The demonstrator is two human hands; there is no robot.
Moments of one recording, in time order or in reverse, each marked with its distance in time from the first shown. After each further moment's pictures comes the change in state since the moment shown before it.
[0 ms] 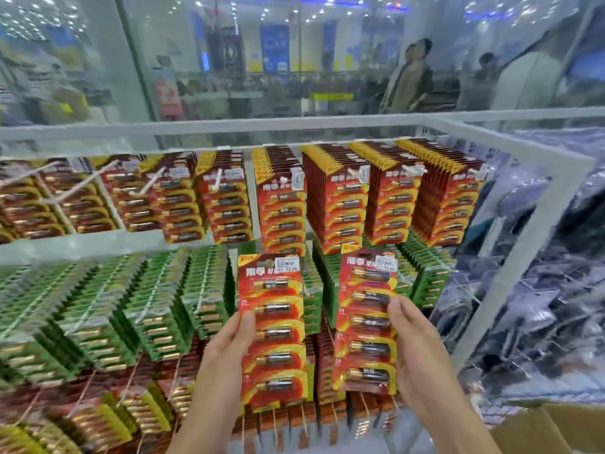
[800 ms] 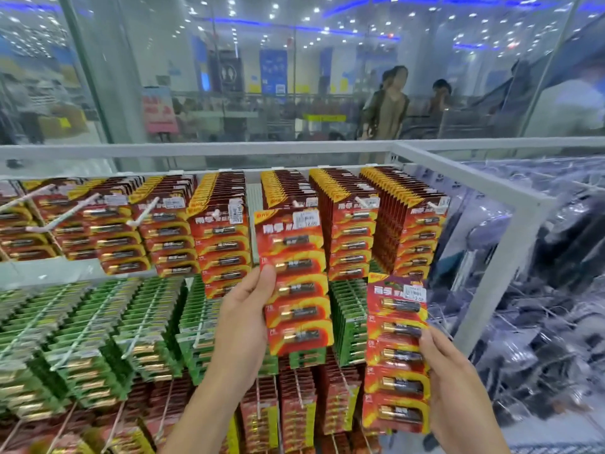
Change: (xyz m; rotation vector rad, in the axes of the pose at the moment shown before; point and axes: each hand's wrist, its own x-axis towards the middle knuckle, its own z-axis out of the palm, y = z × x) left_hand 0.051 0.012 0.144 -0.004 -0.199 0.188; right_hand 0.044 -0.066 -0.093 0.011 0.170 -0.006
